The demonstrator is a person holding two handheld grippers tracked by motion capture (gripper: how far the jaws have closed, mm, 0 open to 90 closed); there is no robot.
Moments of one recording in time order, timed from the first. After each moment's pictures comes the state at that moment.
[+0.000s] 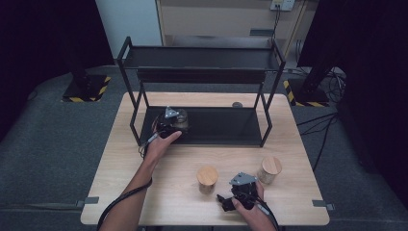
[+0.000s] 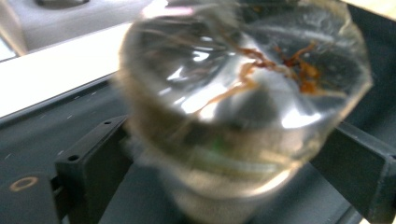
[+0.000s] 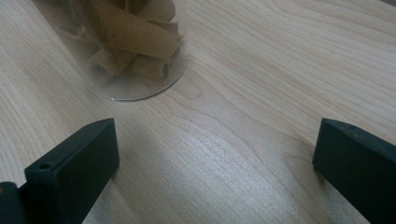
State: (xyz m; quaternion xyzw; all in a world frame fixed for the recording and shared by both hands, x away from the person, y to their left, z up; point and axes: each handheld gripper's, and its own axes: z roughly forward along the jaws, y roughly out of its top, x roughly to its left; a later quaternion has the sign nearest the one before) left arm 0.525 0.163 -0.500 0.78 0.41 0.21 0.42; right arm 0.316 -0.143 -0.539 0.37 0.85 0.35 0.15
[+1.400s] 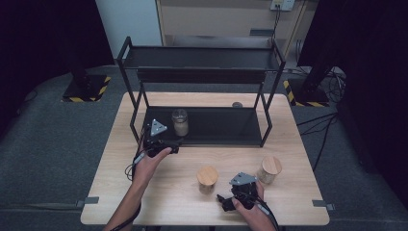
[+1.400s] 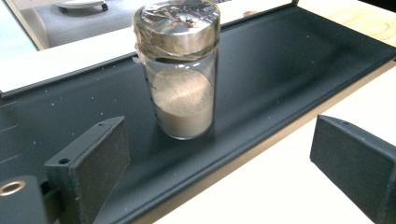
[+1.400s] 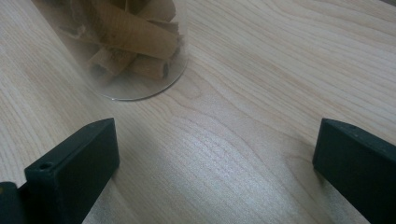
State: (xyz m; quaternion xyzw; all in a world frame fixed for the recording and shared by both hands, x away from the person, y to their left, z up) left arm 0.434 0.181 -0.472 0.76 0.42 0.23 0.43; right arm 0.316 -0.143 -0.539 0.37 0.85 0.35 0.15
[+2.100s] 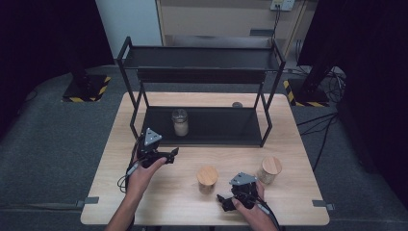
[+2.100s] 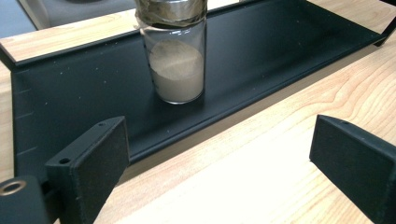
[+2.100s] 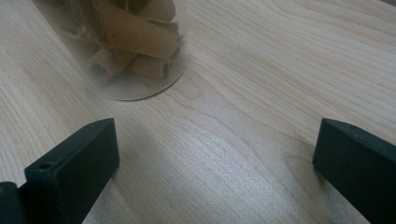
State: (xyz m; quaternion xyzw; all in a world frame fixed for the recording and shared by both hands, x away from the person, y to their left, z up) left arm 0.398 0.191 -0.467 0.76 0.44 0.23 0.42; right arm 0.316 -0.143 -0.539 0.37 0.85 0.35 0.15
